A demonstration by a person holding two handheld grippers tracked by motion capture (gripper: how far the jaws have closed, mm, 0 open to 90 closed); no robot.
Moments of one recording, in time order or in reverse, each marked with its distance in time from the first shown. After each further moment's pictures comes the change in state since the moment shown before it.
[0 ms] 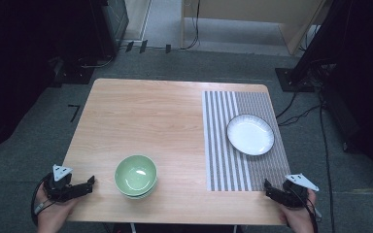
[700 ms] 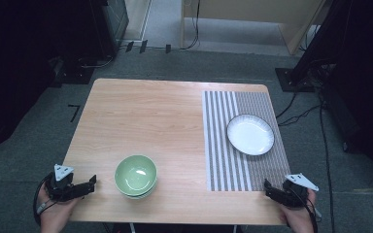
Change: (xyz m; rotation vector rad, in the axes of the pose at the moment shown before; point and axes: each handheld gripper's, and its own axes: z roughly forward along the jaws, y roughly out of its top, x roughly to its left) left arm -0.010 0.006 -0.006 -0.024 0.000 -0.003; right arm 0.000 0.000 0.000 0.002 0.000 0.000
